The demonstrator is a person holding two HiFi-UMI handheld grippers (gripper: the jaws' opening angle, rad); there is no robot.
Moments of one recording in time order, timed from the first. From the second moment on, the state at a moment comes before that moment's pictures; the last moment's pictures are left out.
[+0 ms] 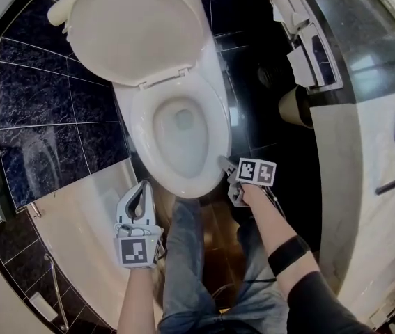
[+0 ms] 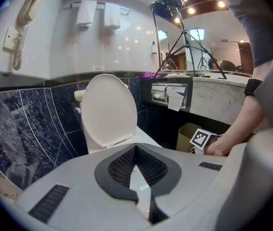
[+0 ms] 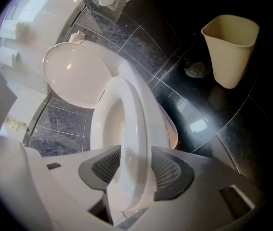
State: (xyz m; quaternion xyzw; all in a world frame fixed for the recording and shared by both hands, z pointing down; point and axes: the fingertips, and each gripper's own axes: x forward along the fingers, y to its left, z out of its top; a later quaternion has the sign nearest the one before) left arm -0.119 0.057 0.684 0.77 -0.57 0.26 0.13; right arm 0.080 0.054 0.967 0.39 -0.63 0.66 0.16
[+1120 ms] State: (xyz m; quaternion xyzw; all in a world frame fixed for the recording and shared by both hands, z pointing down) left arm -0.112 0.055 0.703 0.76 -0.56 0.26 0.19; right arm 0.080 0.046 0.922 0.38 -0.61 0.68 0.15
